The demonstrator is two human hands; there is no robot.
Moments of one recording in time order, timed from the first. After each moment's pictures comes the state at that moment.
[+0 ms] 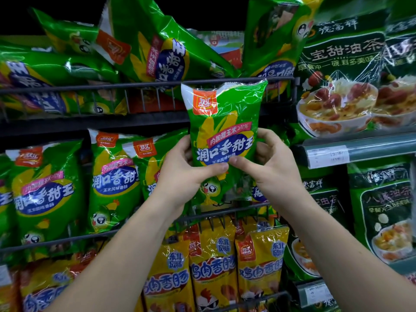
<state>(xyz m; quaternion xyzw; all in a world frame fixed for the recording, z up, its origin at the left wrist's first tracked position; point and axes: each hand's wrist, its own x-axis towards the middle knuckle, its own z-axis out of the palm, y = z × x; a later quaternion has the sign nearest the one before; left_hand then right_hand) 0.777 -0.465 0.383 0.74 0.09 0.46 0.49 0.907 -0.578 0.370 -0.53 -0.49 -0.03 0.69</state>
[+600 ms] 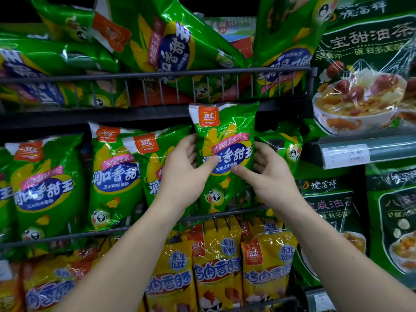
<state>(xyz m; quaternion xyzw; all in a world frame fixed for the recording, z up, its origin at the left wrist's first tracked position) 0.788 -0.455 0.377 0.75 0.15 0.49 0.41 0.934 -0.543 0.345 -0.59 -0.48 0.00 0.65</state>
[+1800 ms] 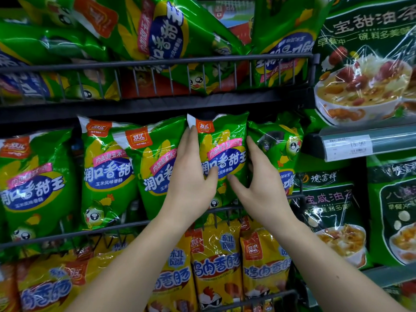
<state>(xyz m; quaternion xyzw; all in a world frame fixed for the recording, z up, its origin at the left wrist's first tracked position) 0.795 -0.456 0.355 0.84 0.19 0.48 0.17 0.917 -0.537 0.321 -0.65 -0.50 -0.18 0.54</state>
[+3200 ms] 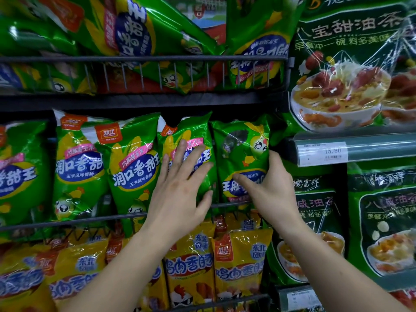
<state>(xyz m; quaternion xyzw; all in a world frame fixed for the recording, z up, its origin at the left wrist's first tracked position) 0.818 -0.462 0.317 0.89 0.18 0.40 -0.10 0.977 -0.577 0.317 -0.68 -0.41 -0.13 0.59</state>
